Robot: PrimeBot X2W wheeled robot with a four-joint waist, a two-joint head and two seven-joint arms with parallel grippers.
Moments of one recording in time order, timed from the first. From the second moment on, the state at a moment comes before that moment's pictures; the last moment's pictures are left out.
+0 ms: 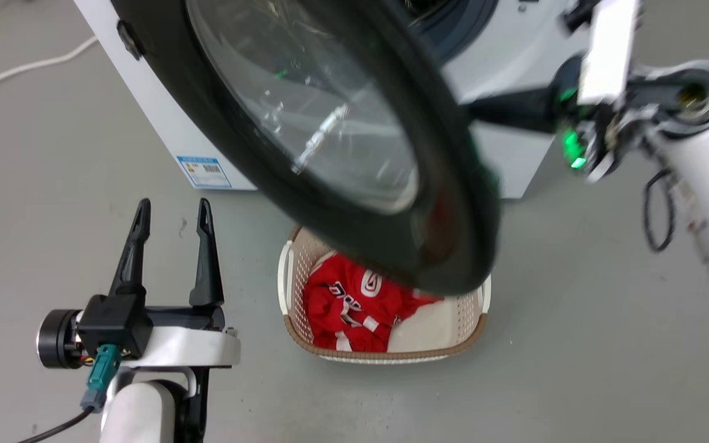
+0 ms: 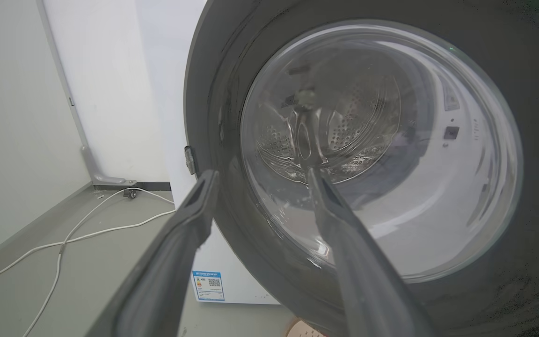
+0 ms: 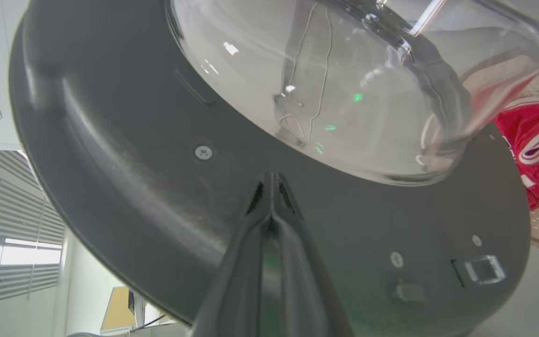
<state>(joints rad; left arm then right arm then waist) -0.17 0.05 -0.01 -0.01 -0.07 0.00 -0.26 -1.22 -0.31 0.72 0.88 1.91 0.13 0.98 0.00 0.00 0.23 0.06</state>
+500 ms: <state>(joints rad) -0.12 0.05 -0.03 -0.01 -0.07 0.01 -0.26 -1.01 -0.21 0.87 0.58 1.87 0.13 0.88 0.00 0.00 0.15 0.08</state>
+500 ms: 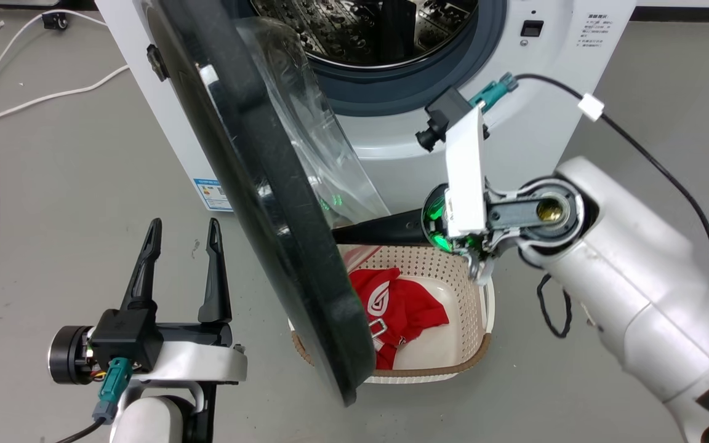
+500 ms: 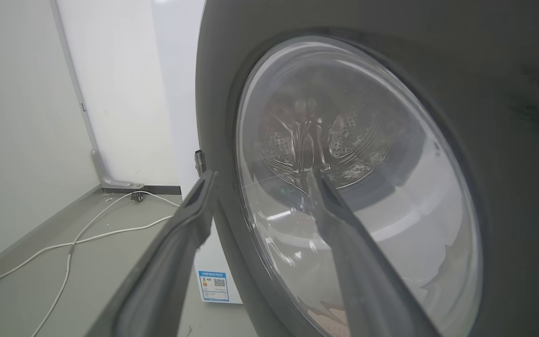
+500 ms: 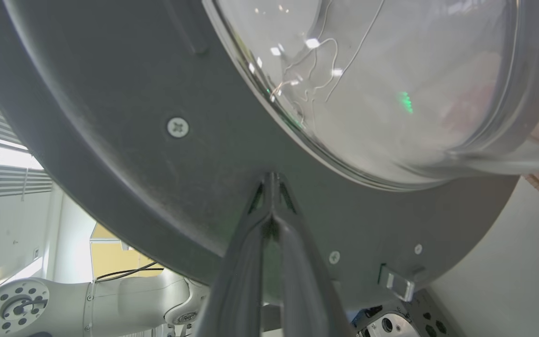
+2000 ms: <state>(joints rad) 0.02 0.05 0.05 0.00 -0.04 0.01 -0.26 -0.04 -0.16 -0.11 0.18 0.82 0.13 -0.26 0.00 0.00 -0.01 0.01</state>
